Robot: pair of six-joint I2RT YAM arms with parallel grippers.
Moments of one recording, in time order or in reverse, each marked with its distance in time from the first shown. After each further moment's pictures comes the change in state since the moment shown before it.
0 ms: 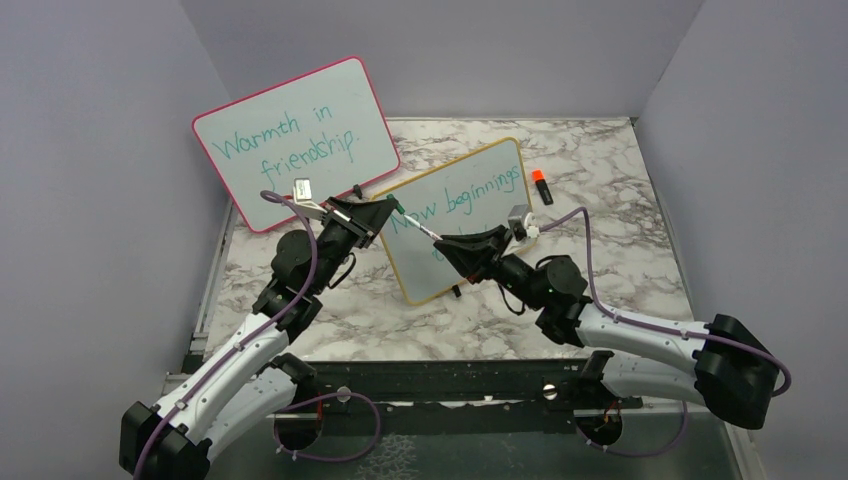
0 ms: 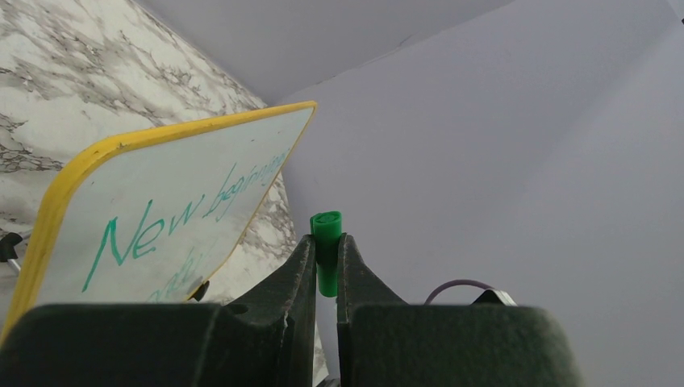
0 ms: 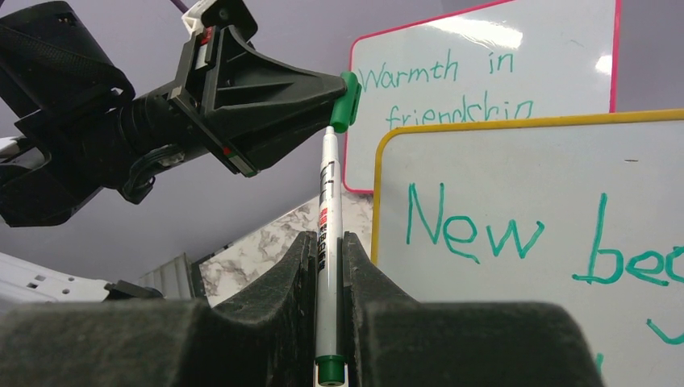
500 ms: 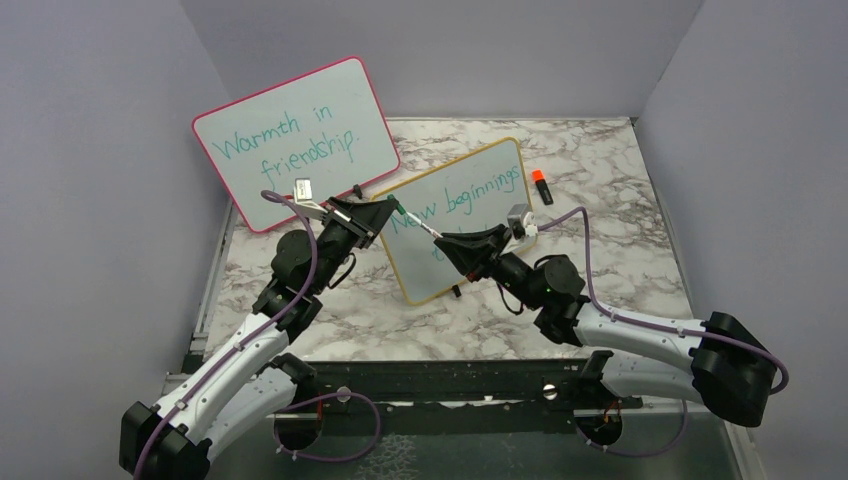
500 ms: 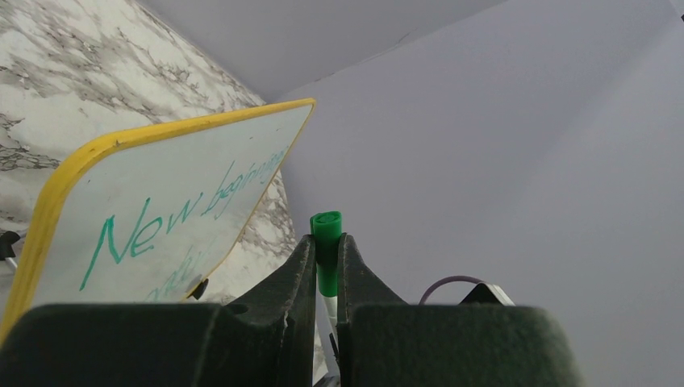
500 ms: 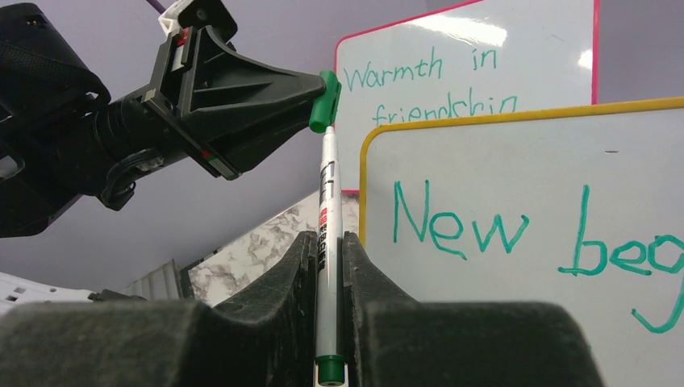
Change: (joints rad) left arm 0.000 0.000 0.000 0.000 0.008 0.000; right arm 0.000 0.019 0.000 0.009 0.037 0.000
